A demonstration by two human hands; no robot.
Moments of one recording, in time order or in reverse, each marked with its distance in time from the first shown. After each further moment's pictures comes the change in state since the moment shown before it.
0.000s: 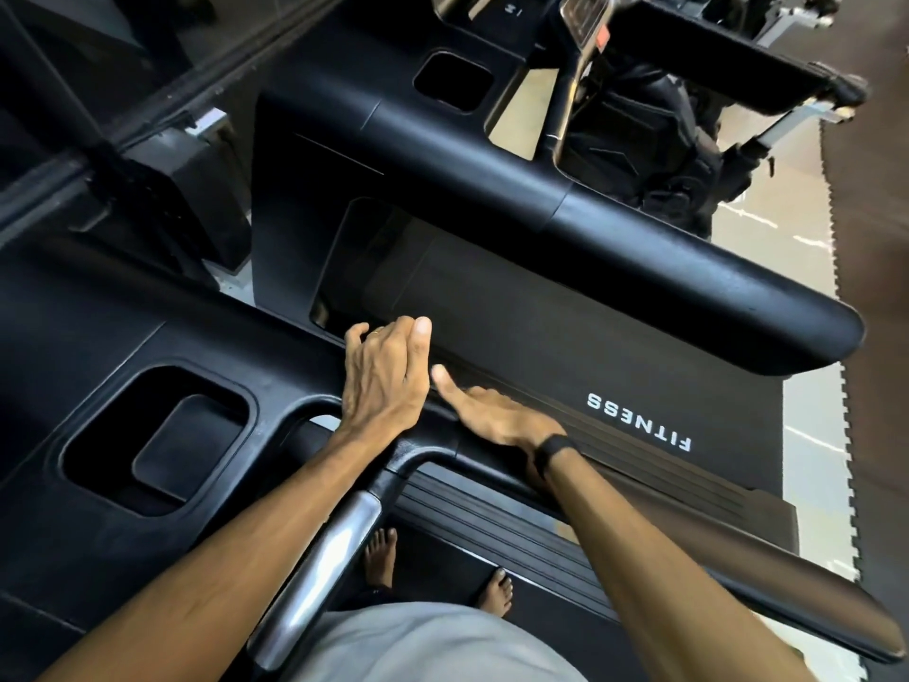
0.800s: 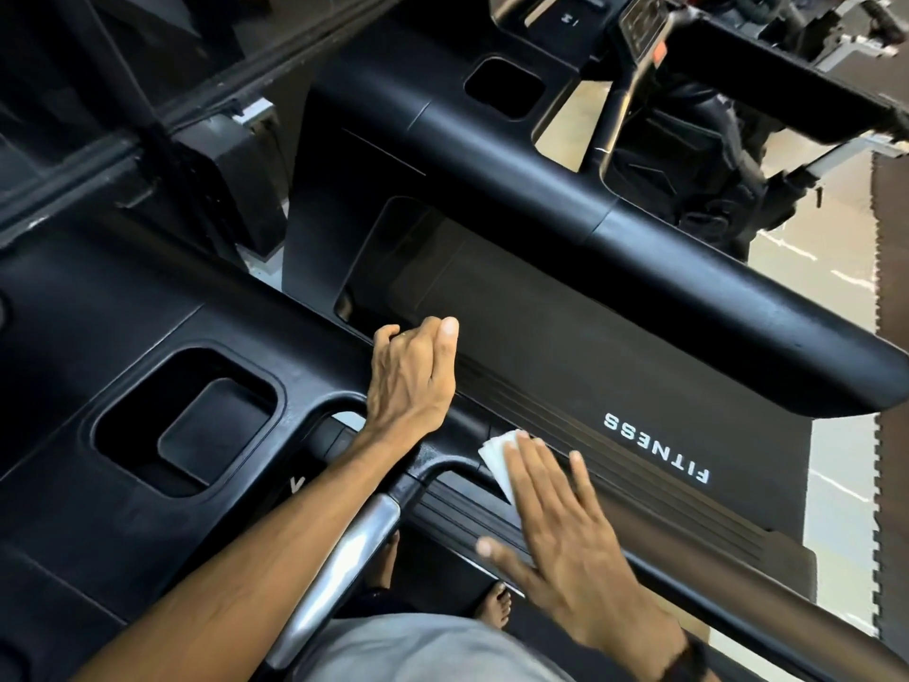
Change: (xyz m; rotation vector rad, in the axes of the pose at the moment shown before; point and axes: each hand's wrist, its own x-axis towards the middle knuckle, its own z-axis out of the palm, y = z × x) left_hand -0.001 0.003 -0.004 -0.094 0.037 -0.060; right_hand -0.074 0.079 0.076 -0.667 0.524 -0.429
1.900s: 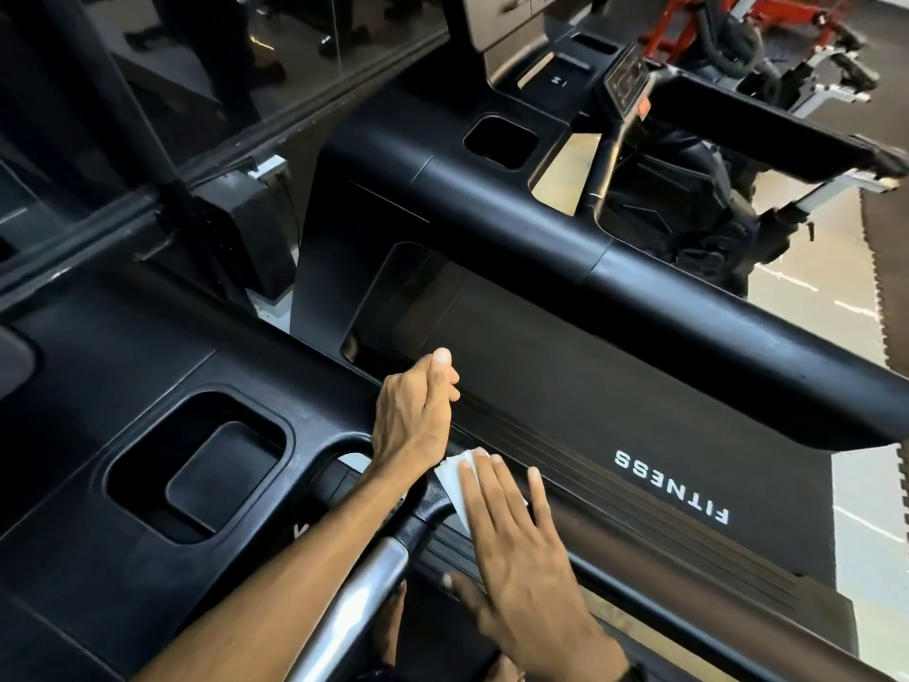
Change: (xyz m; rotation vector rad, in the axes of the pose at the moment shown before) left_hand 0.005 0.000 -0.004 -0.228 -0.006 -0.172; right_hand 0.037 -0.039 0.004 -0.113 0.107 -0.008
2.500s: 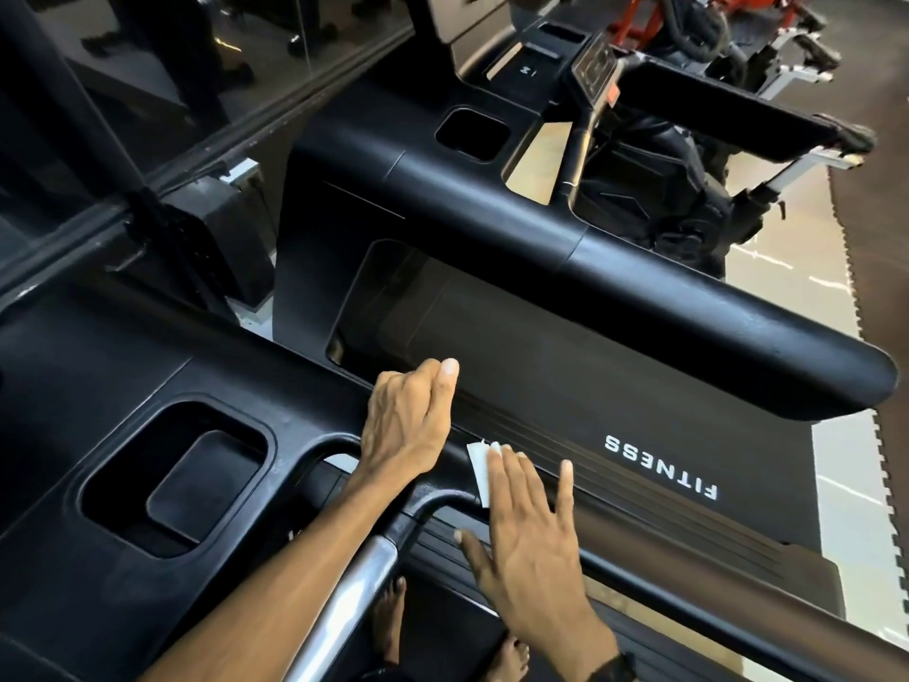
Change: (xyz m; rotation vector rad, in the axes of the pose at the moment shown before) left_hand -0.008 0.010 -0.002 0.231 -0.154 0.220; right_hand -0.005 0.004 0.012 0.022 0.098 0.290
